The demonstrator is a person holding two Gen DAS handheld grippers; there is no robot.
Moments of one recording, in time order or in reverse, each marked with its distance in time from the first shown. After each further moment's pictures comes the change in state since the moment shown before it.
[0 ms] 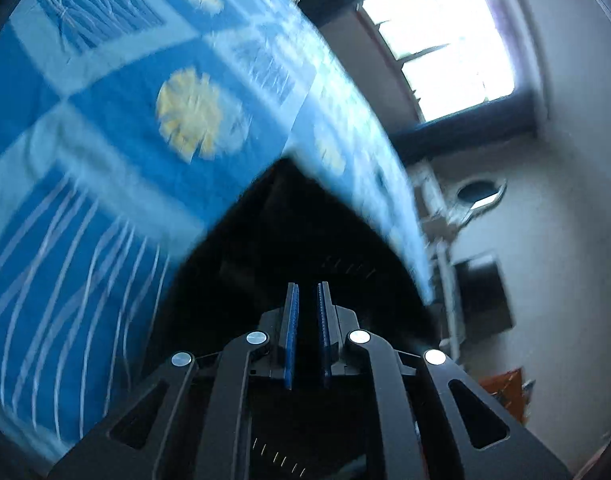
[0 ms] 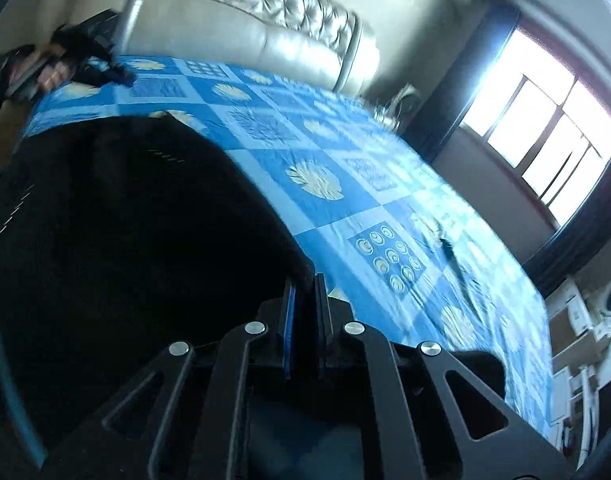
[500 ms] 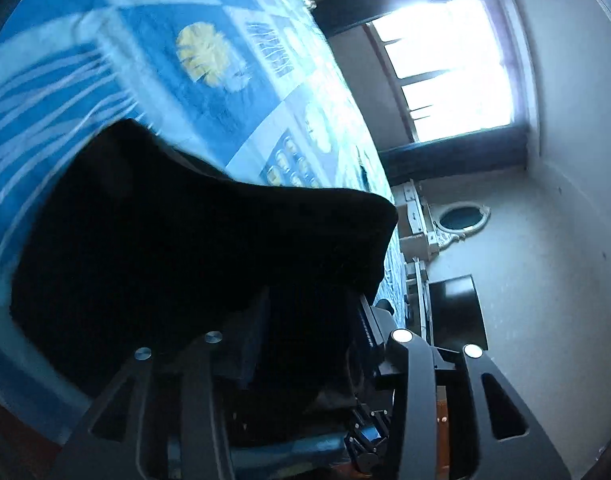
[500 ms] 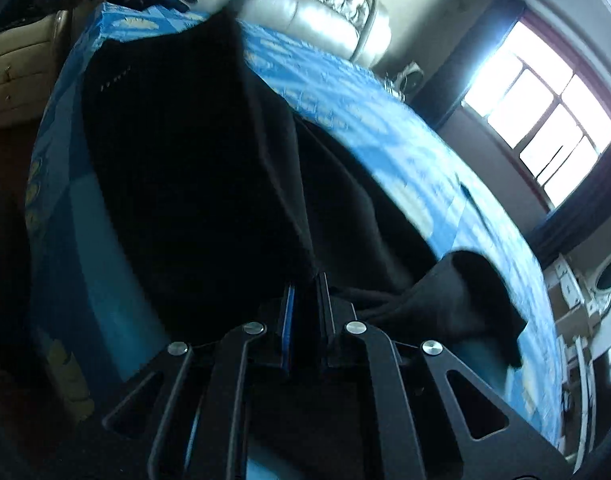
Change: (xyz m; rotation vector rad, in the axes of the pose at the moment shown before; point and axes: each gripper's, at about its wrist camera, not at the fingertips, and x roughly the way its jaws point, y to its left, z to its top) left arm -0.006 -0.005 -0.093 -0.170 -0.094 -0.101; right arm -0.042 0.119 -0.101 0.001 0.129 -0.012
